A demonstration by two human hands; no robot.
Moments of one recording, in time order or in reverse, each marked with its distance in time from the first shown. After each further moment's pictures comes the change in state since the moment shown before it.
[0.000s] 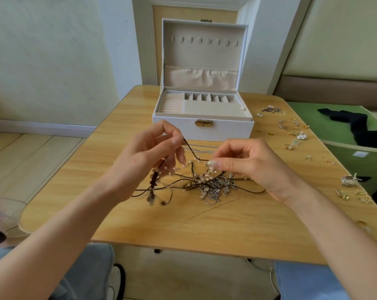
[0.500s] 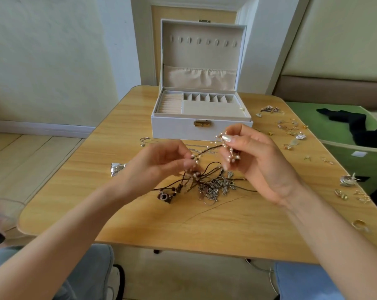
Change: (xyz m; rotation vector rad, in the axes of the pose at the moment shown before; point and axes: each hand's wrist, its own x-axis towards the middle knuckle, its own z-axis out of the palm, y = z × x) left_hand 0.003 -0.011 0.004 0.193 -0.156 -0.037; right_hand -0.001 0.000 0.002 0.513 0.059 -0.046
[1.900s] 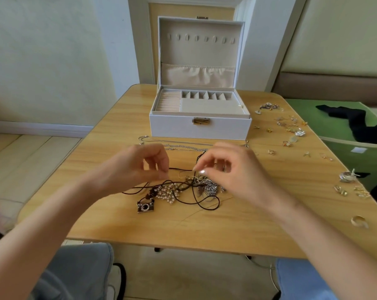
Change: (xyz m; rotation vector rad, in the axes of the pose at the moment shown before) left_hand -0.009 -0.009 -0.033 0.524 -0.043 -0.088; right_hand -0.001 0.024 0.007 -1.008 0.000 -0.247
